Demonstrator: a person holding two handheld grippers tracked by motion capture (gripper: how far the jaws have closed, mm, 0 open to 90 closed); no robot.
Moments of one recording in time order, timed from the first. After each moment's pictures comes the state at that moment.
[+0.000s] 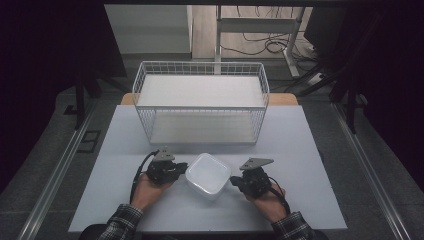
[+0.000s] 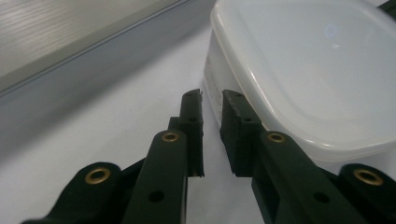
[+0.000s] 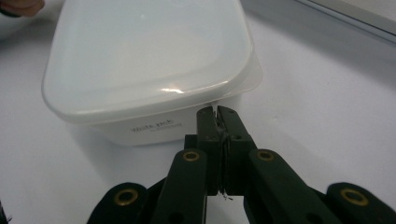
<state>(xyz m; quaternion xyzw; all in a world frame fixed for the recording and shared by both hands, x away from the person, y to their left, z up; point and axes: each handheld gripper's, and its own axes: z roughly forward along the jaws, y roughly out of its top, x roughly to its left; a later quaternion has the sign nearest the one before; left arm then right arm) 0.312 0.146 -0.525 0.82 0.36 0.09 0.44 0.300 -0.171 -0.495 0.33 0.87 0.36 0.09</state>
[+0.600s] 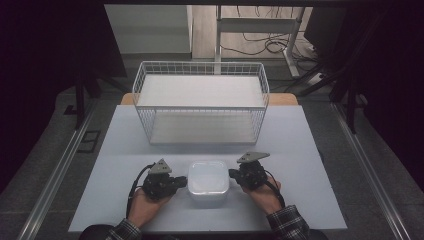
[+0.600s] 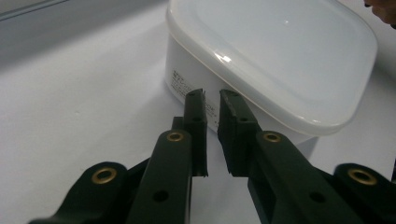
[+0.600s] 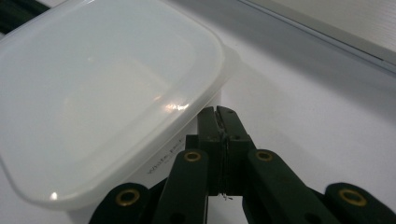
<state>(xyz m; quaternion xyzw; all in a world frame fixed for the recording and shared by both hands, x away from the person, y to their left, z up) 0.270 0.143 -0.521 0.81 0.39 0.06 0.44 0.321 -0.163 -0.500 0.34 0.86 0.37 0.10</state>
